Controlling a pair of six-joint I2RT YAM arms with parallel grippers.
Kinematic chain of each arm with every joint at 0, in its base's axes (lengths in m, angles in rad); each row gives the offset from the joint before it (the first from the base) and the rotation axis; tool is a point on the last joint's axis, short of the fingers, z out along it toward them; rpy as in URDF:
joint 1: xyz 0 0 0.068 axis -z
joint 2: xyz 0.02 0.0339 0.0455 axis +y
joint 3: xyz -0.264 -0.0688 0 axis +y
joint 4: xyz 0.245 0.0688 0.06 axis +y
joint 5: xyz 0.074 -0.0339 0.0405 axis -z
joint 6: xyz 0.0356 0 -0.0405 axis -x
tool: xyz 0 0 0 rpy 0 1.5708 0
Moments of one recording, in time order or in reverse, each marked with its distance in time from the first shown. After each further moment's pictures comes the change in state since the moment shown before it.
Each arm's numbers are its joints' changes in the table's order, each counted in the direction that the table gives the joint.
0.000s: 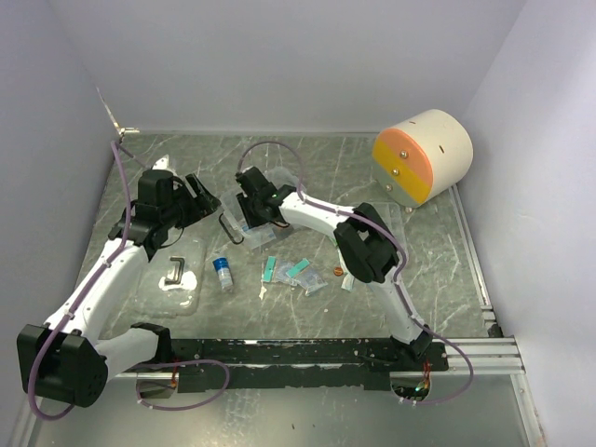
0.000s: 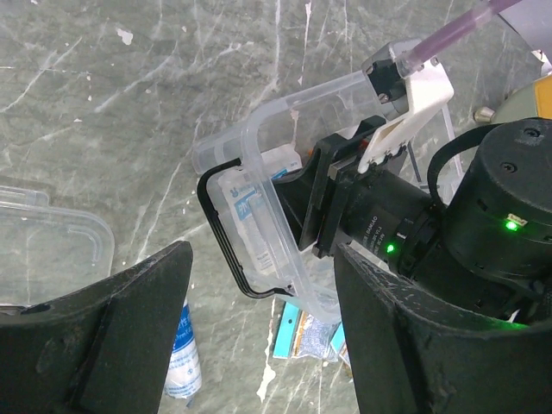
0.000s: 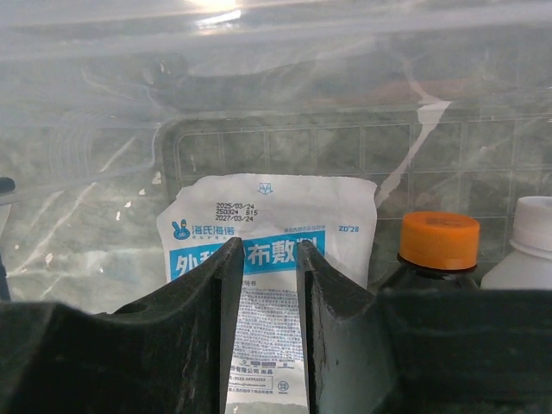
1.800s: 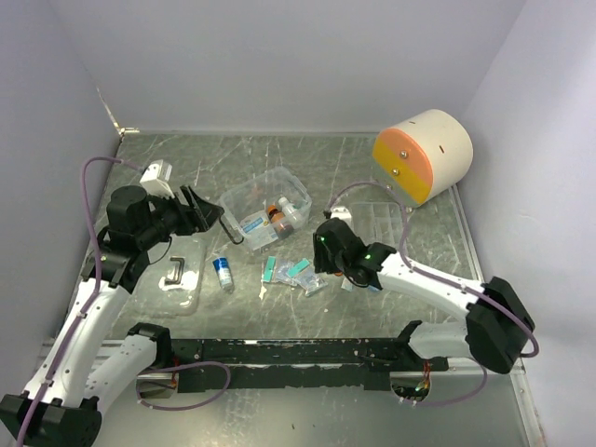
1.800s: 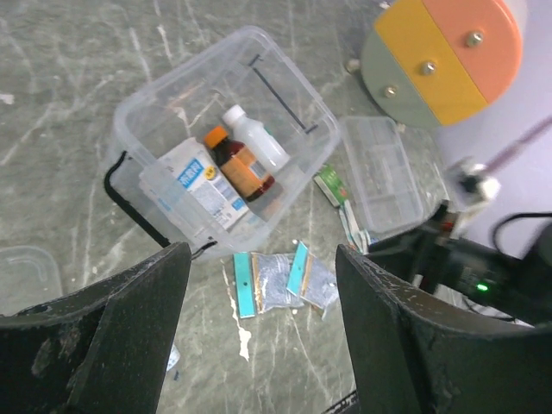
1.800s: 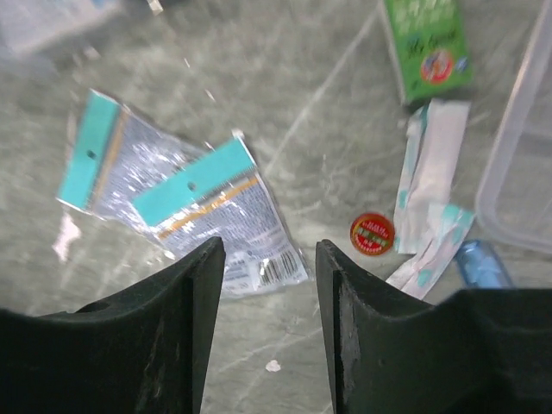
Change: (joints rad) left arm -0.005 -0.291 0.027 0.022 0.243 -0.147; right arm 0.005 -1.021 1.000 -0.029 0.209 -0.255
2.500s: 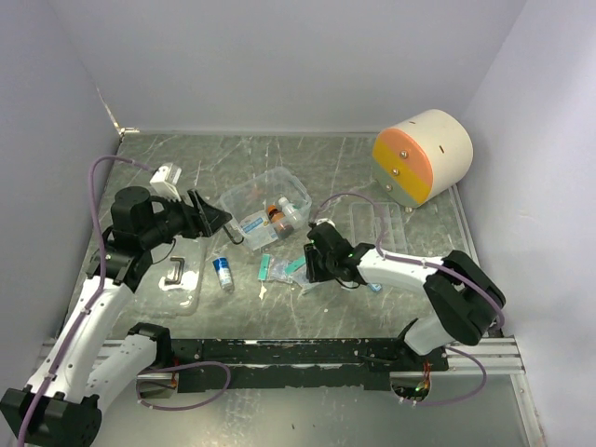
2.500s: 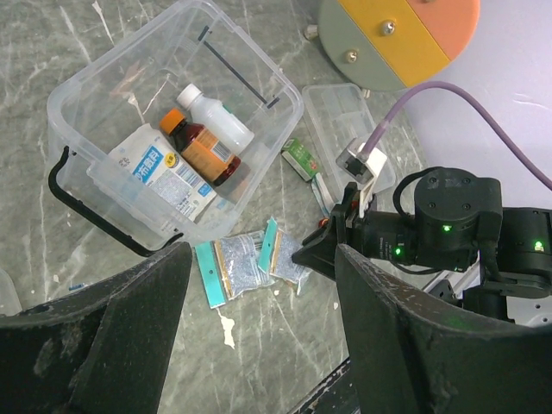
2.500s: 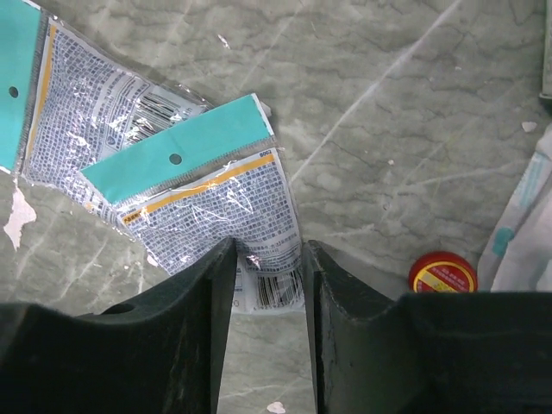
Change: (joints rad) left arm 0.000 0.008 0.038 -0.055 0.170 -0.027; right arm 0.024 0.246 0.085 -0.180 -0.210 0.043
